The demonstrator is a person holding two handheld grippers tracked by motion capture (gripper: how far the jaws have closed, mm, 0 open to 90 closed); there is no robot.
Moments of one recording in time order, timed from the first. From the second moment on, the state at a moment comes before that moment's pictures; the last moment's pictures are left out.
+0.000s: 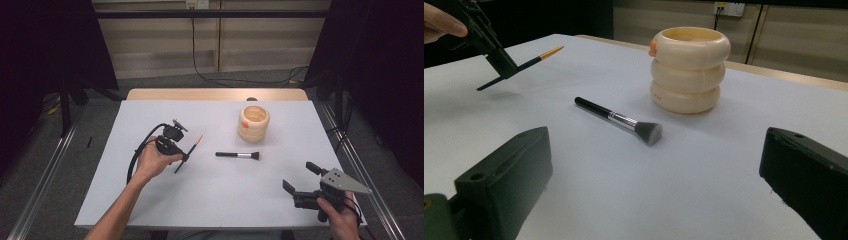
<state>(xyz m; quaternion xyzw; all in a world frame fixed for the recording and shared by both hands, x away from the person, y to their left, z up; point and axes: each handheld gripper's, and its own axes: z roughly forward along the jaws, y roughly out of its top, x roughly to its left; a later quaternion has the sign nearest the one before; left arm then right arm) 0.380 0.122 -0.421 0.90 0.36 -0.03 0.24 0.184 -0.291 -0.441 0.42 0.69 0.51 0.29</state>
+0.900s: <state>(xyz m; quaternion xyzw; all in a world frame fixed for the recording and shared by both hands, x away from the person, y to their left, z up) 0.364 0.146 -0.403 0.84 0.31 0.05 0.44 0.185 -0.291 -0.441 0.42 0.69 0.52 0.28</state>
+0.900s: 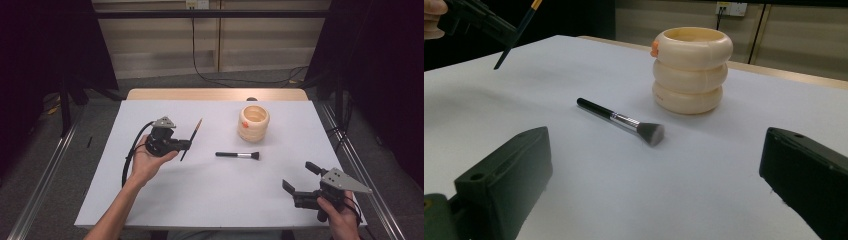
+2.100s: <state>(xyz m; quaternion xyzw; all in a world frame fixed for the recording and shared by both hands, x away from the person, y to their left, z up) 0.338 0.176 -0.388 0.76 0.29 0.11 0.57 0.184 -0.291 -0.440 0.42 0.69 0.52 0.28</state>
